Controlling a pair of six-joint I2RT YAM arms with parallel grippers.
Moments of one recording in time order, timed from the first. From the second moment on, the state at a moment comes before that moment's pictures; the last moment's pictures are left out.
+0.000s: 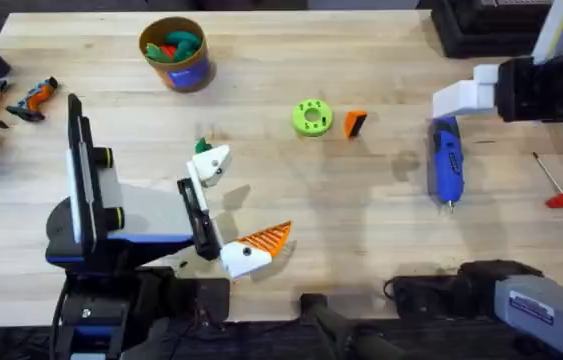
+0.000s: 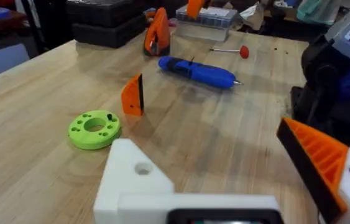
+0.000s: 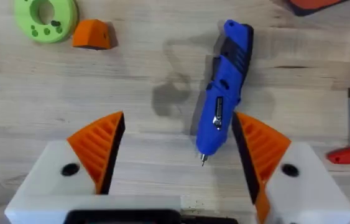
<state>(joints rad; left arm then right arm) 0.00 0.01 0.02 -0.14 1.19 0.07 0.00 1.15 1.23 -1.24 -0.03 0.00</state>
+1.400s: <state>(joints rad) 0.00 0.01 0.02 -0.14 1.18 0.07 0.01 1.15 1.23 -1.19 -0.03 0.00</state>
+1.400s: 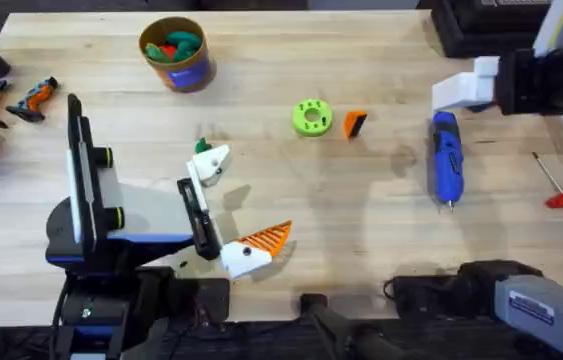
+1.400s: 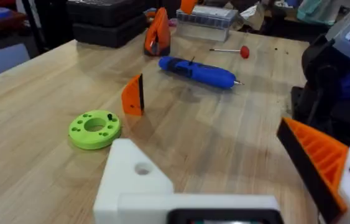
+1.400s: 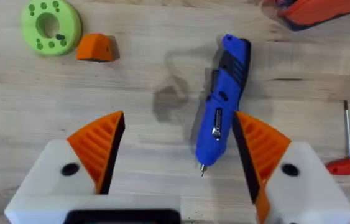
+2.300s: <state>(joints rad) 0.00 0.01 0.02 -0.14 1.18 0.07 0.45 1.48 1.39 -1.24 0.03 0.29</state>
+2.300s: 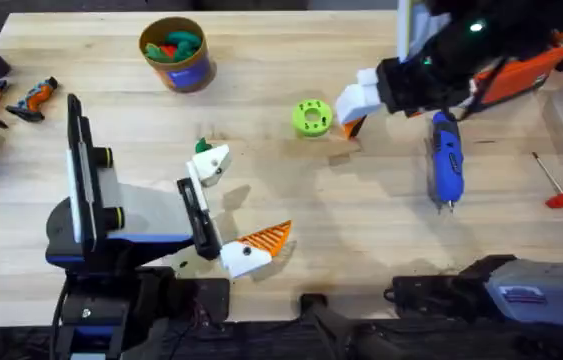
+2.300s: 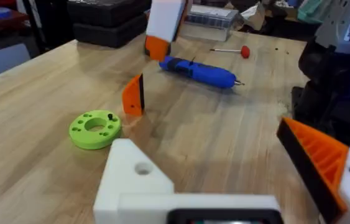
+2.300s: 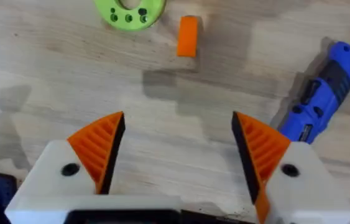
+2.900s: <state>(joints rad) 0.00 0.01 0.02 -0.14 1.18 0.07 0.42 1.74 1.39 -1.09 0.03 0.17</state>
